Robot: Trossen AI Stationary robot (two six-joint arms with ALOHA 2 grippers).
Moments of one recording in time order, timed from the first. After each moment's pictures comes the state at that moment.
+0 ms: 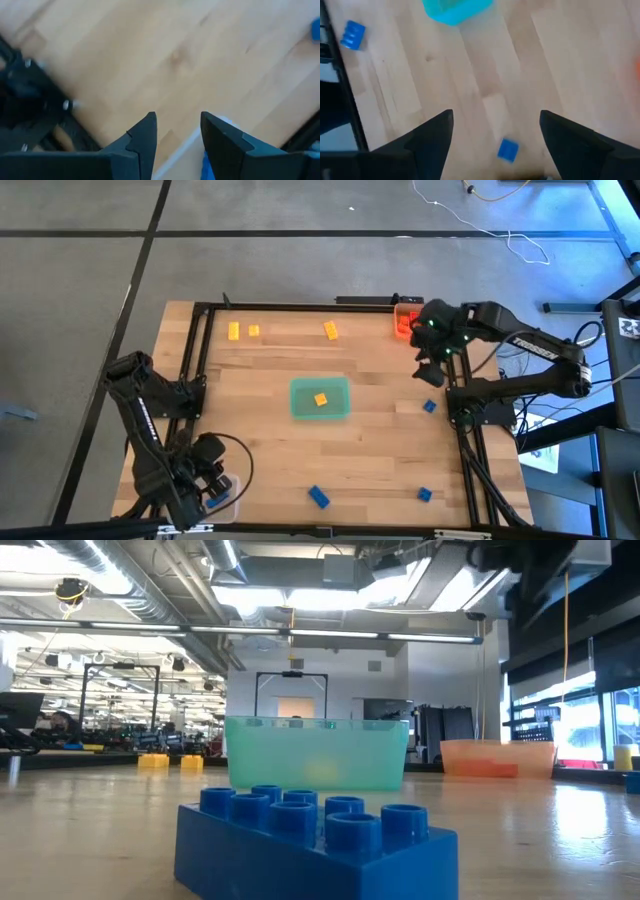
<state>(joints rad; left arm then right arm) -1.04 1.65 1.51 -1.57 -0.43 -1.89 -0.37 1.09 1.23 -1.36 -0.25 0.04</state>
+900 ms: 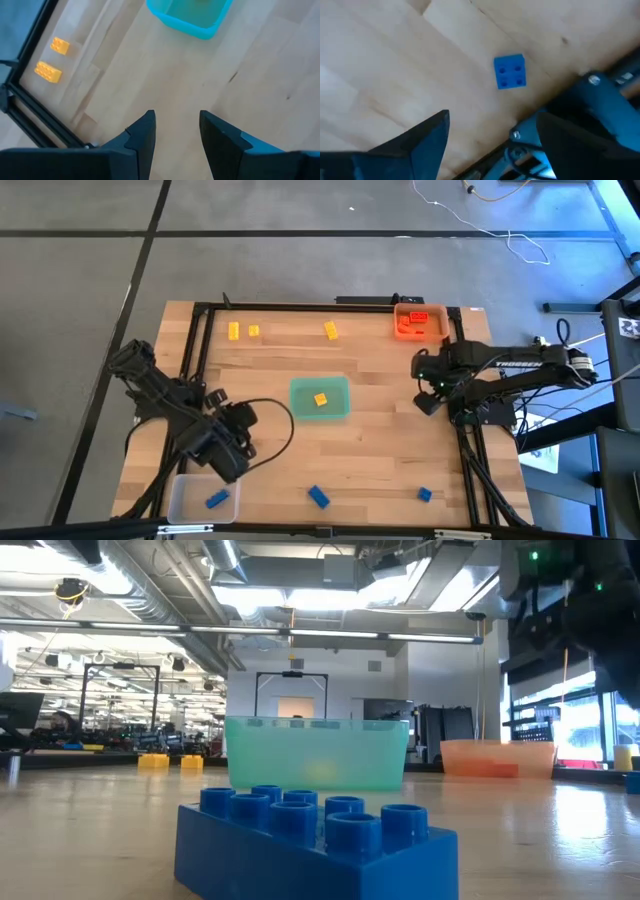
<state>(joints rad) -0.70 1.58 1.51 -1.57 -0.54 -1.26 -0.11 1.05 0.77 -1.32 -0.16 0.76</state>
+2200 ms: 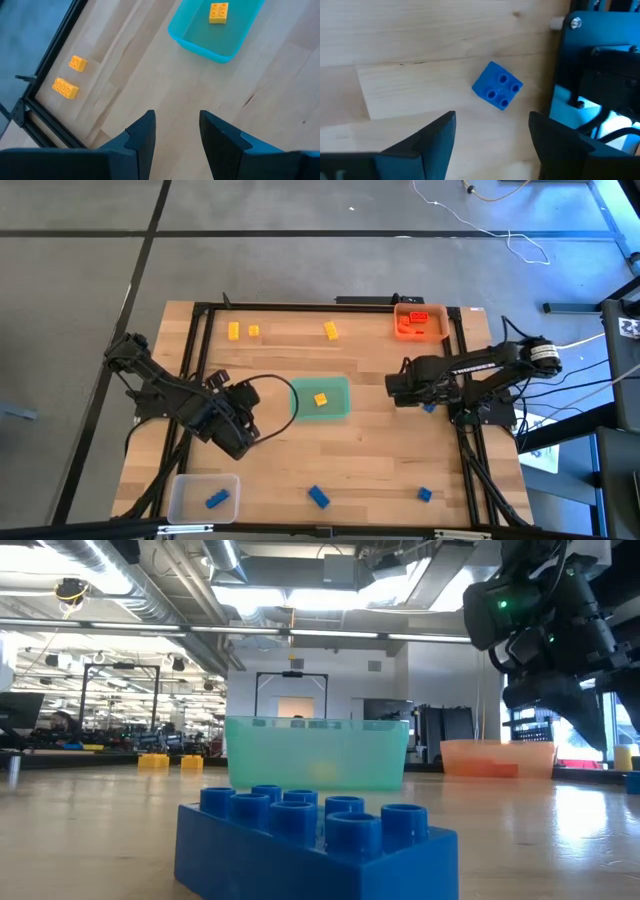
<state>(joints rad) -0.59 1.49 1.51 -1.54 -0.59 -1.11 0.00 1.44 0.81 -1.24 -0.05 1.59</state>
